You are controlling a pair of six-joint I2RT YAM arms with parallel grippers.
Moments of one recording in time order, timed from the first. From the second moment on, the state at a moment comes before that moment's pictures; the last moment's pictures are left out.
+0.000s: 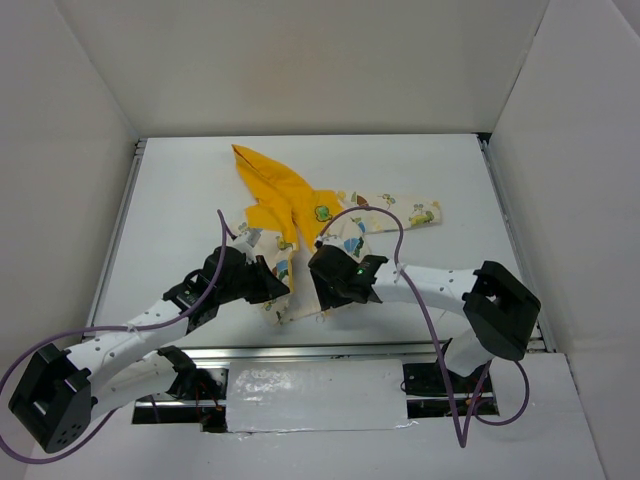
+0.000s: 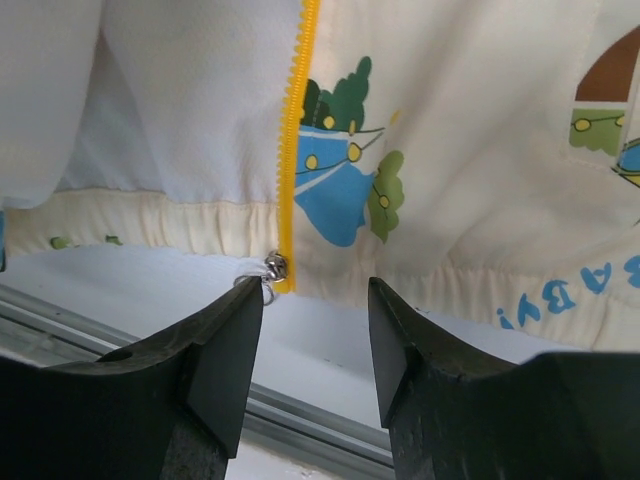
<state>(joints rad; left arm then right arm) -0.63 0.97 0.47 -0.07 0.21 -0.82 0.98 1.52 0.90 -0.45 0.19 0.62</state>
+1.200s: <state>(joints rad) -0.62 0.97 0.45 -0.06 0.21 -0.82 0.98 1.60 0.90 -0.45 0.20 0.62</state>
